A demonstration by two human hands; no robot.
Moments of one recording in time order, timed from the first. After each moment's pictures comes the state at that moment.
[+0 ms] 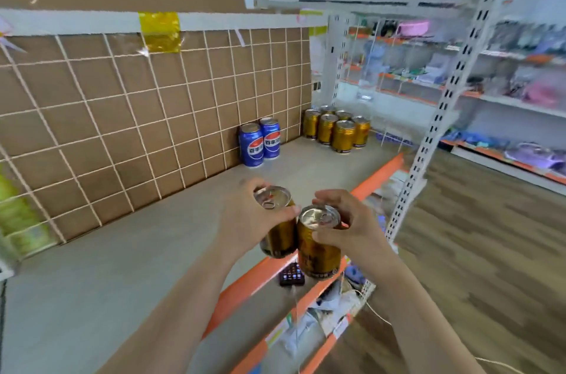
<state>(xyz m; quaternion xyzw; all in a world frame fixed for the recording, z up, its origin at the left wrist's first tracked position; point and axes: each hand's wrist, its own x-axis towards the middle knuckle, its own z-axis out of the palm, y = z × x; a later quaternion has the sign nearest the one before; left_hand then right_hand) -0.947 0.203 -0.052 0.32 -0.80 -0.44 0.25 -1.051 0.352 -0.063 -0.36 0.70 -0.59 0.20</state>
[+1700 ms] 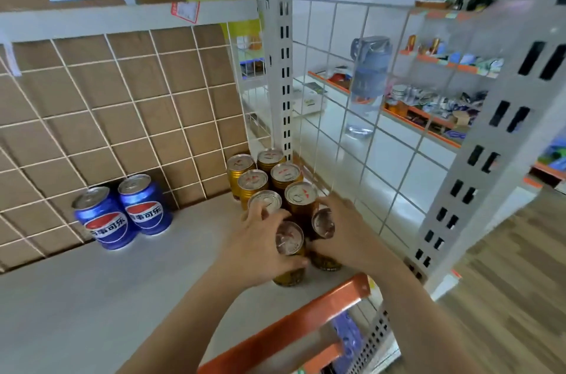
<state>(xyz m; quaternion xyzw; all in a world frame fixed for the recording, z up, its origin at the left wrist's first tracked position) -1.385 0.182 -0.079 0.37 -0.91 -0.15 0.05 -1.537 0.266 -0.081 -0.51 0.78 -0.30 0.23</state>
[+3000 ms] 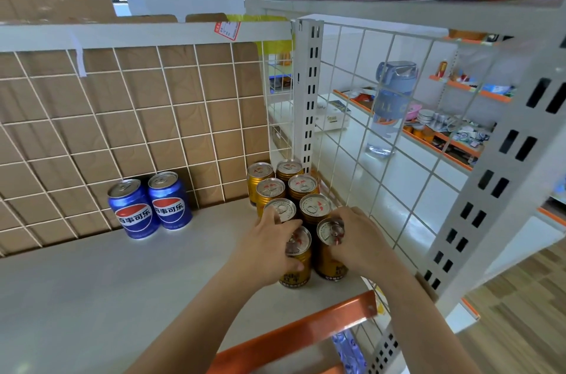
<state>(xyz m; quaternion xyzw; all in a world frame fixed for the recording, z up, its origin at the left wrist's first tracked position) -1.386 0.188 -0.069 0.41 -0.89 -0.17 0.02 -1.537 0.260 -0.069 -0.54 0.79 -0.24 0.15</state>
